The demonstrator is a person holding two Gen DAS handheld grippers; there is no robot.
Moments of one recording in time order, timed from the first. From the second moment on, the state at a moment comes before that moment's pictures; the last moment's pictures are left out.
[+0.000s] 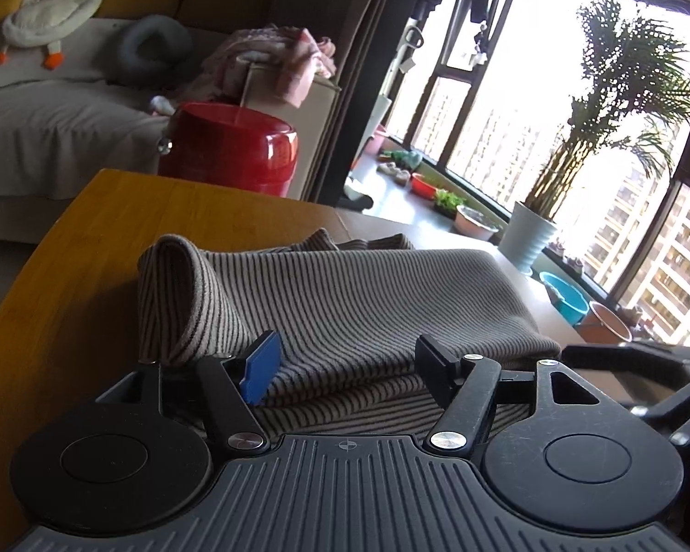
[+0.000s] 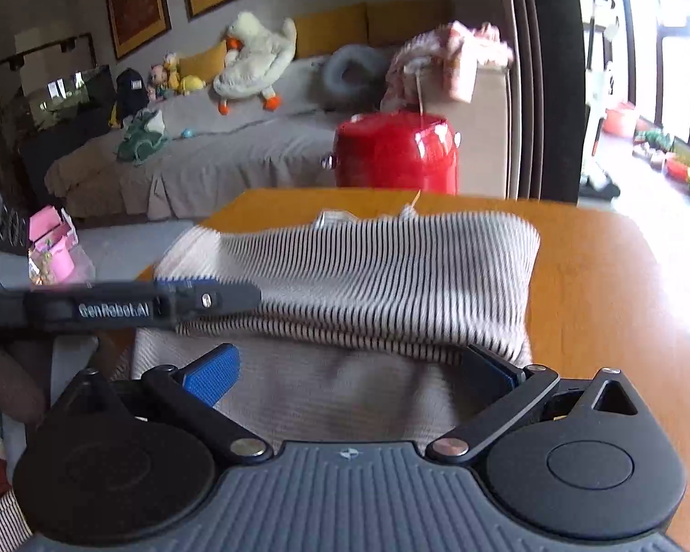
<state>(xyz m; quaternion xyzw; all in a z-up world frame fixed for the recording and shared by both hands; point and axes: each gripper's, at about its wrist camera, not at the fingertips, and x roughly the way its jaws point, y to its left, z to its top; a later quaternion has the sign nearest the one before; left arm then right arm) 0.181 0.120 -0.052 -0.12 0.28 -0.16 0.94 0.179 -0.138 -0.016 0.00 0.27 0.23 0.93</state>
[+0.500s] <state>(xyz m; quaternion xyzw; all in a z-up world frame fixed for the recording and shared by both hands) 0.182 0.122 -0.051 -0.13 0.28 -0.17 0.94 0.243 -0.141 -0.050 0.00 0.31 0.19 0.93</state>
